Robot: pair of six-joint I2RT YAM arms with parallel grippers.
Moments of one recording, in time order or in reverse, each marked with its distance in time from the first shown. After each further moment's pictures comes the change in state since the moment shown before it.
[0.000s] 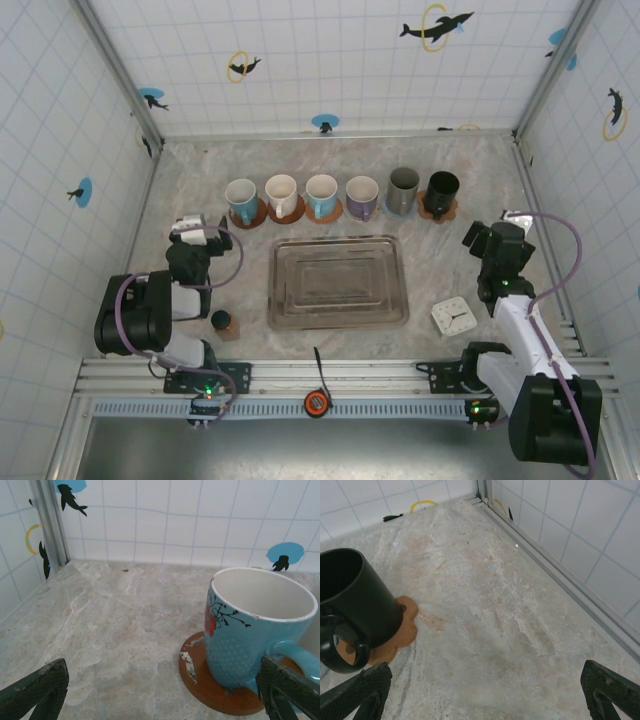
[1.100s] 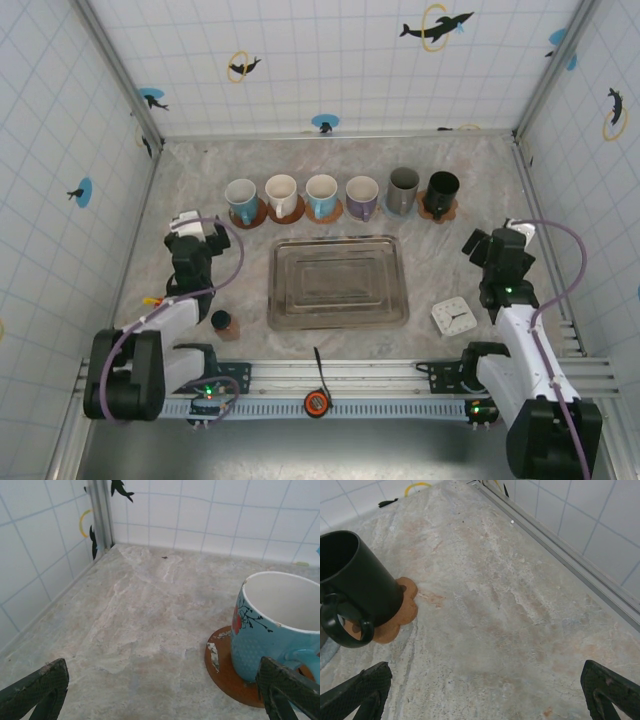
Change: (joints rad) left arm -0.120 -0.344 0.057 -0.515 -0.309 -0.039; right arm 0.000 -0.101 0.004 -0.191 -0.020 0.073
